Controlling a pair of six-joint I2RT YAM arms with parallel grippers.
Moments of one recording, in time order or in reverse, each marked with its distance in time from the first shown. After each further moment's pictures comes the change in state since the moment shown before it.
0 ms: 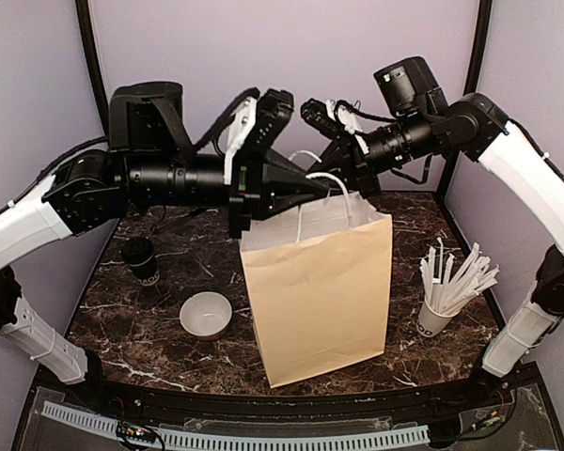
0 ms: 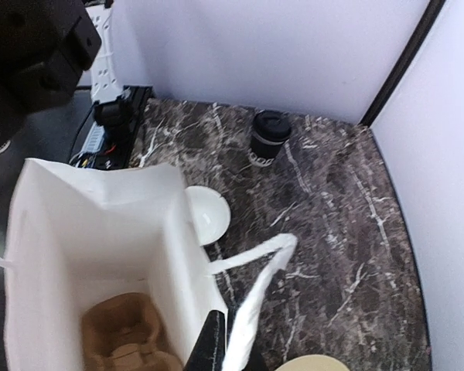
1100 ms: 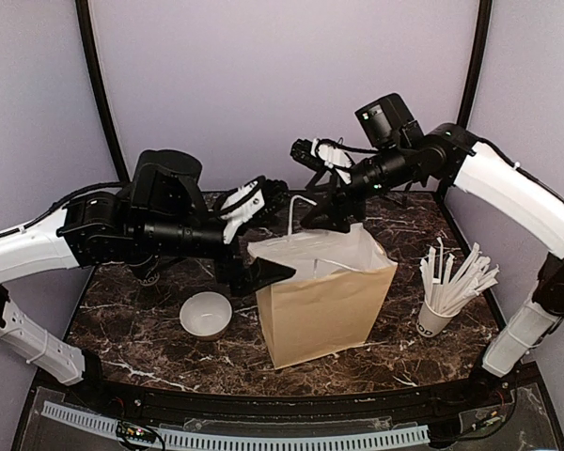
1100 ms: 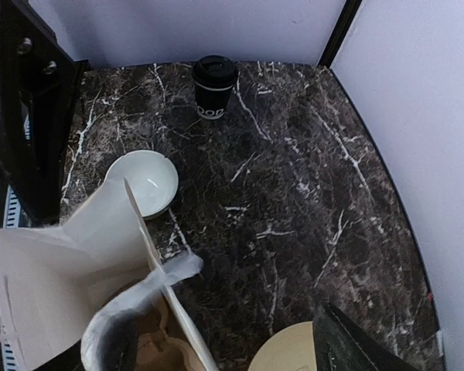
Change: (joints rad) left arm 0.040 -0.116 -0.290 -0.068 -0.296 -0.024; right arm -0.027 -0.010 -0.227 0.187 0.170 0.072
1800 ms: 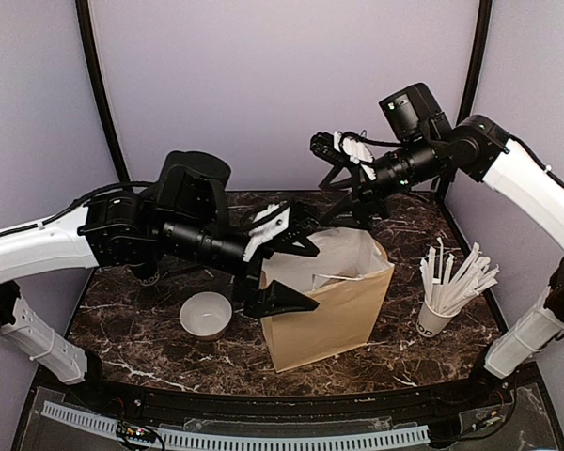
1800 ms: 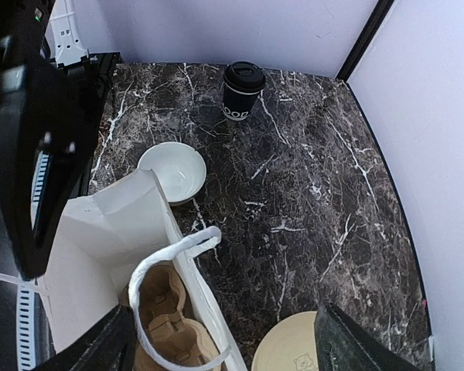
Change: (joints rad) left arm -0.042 0.065 0.055 -0.006 0.283 0.032; right arm -0.002 -0.100 0.016 -0.130 -0.050 -0.082
